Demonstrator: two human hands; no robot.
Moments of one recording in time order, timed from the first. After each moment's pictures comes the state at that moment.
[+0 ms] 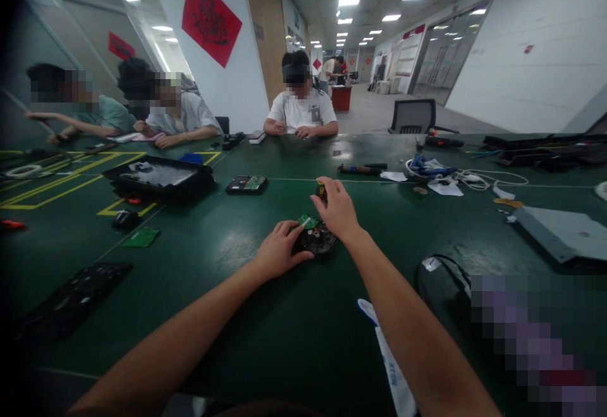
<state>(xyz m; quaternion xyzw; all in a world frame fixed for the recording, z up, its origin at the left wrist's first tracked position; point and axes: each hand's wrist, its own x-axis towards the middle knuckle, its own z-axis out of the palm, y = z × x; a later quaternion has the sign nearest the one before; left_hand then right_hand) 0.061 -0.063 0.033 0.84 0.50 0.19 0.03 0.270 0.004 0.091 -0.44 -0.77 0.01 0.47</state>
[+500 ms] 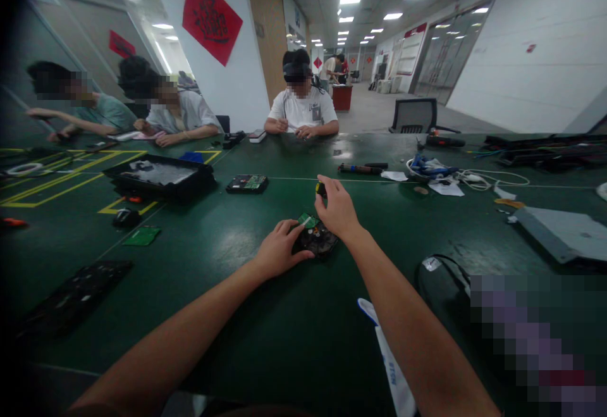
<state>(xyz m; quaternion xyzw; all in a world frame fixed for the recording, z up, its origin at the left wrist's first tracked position) 0.062 -0.063 0.033 0.85 0.50 0.19 0.03 0.269 0.004 0.092 -0.43 -0.77 0.01 0.47</state>
